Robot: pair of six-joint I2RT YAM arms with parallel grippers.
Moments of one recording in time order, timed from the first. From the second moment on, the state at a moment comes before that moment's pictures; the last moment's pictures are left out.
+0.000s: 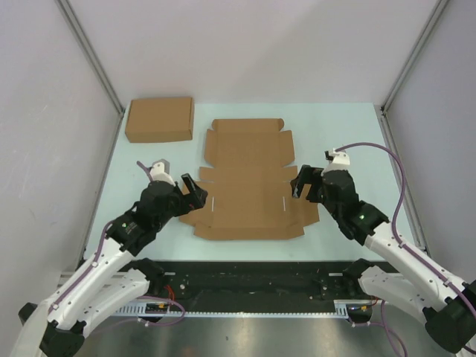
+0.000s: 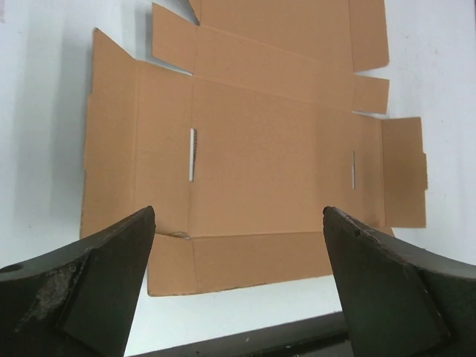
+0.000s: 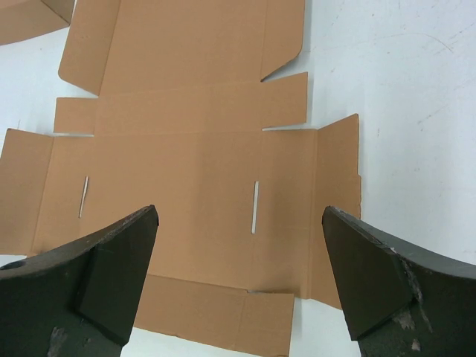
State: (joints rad) left arm -0.59 0.69 0.69 -0.54 -0.26 -0.73; right arm 0.61 0.87 0.70 -0.28 0.31 0.52
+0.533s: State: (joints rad) left arm -0.91 0.45 0.43 -0.60 -0.31 -1.29; right arm 0.62 0.79 0.70 -0.31 0.30 0.58
